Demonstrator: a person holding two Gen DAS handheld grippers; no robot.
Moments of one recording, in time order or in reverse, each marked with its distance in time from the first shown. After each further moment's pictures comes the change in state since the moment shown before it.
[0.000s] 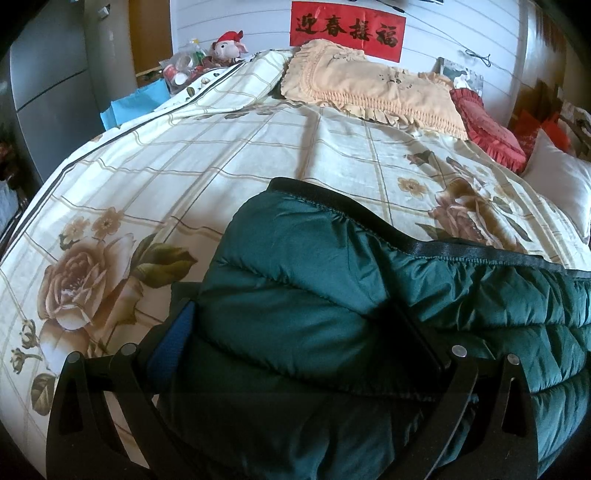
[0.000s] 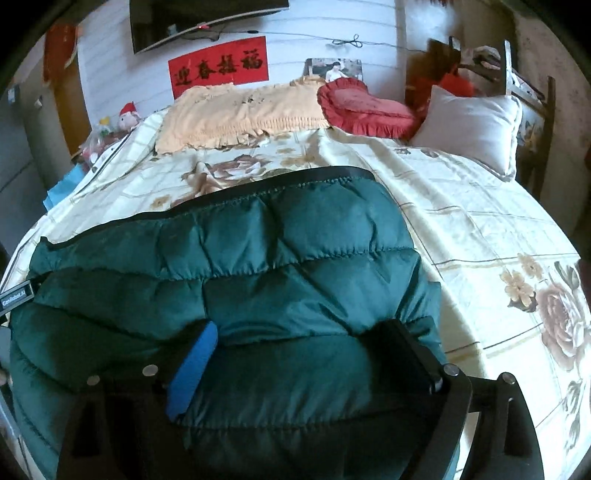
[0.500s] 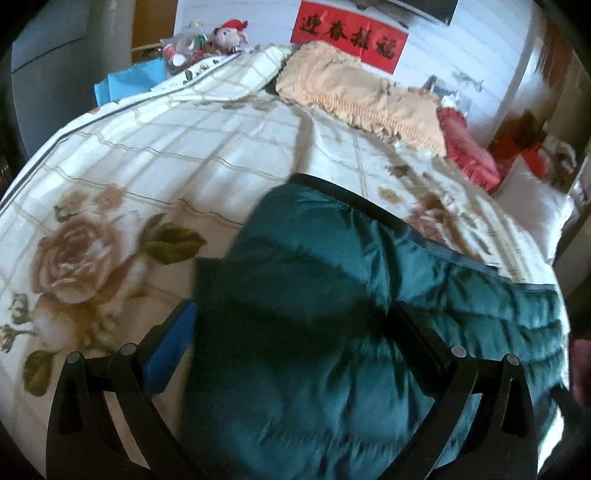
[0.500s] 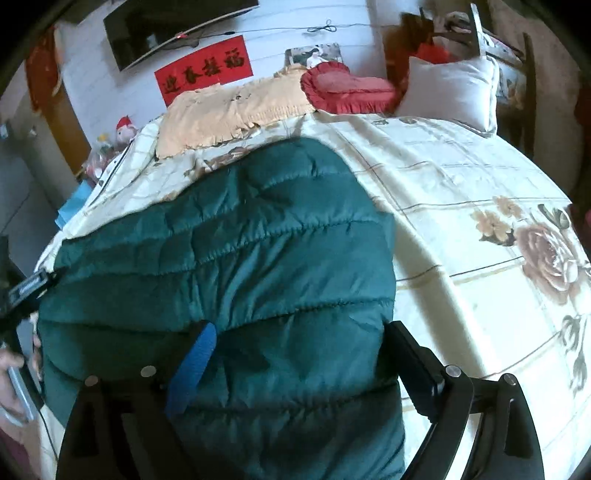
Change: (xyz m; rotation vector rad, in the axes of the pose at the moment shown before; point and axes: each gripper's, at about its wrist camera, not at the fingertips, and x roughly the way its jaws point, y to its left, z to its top) left arm -0.044 0.036 0.001 -0.098 0.019 -0.149; right arm -0.050 -0.028 -0.033 0.122 0.021 0.067
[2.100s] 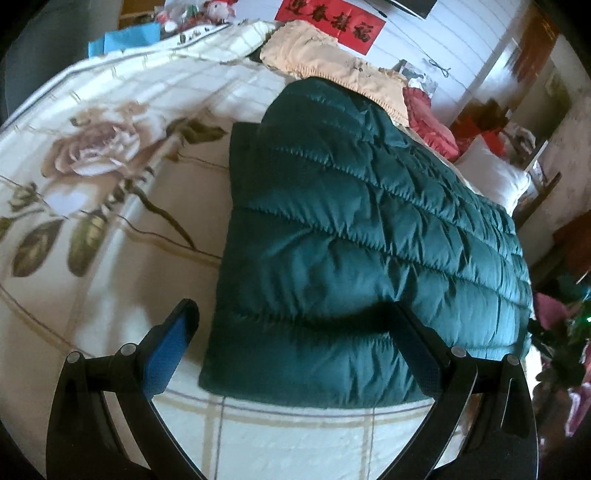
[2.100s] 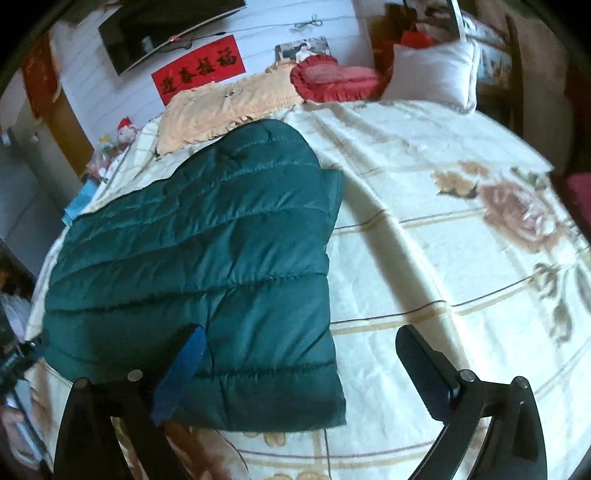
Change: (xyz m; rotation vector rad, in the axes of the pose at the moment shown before) left arm -0.039 0.044 -0.108 -0.023 0.106 -0.196; right arm -0.019 -0.043 -0.050 0.065 0.051 0.068
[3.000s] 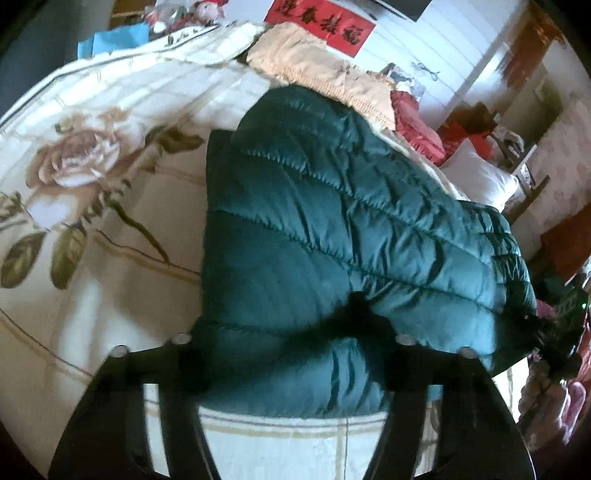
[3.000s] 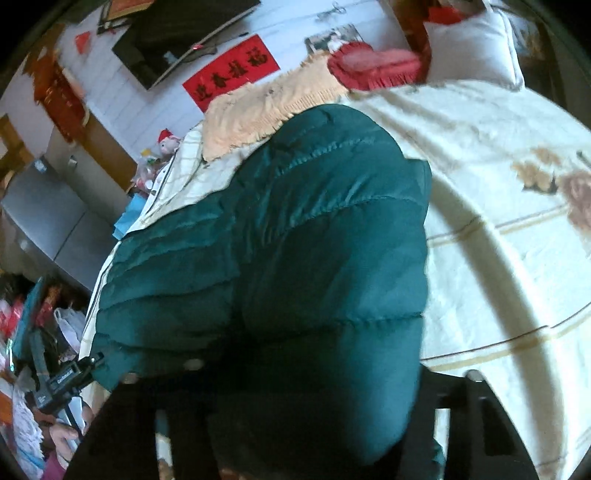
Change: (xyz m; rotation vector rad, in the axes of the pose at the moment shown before) left arm -0.015 -0.013 0.010 0.016 -0.022 -0.051; right arm 0.012 0.039 0.020 0.035 0.006 0.225
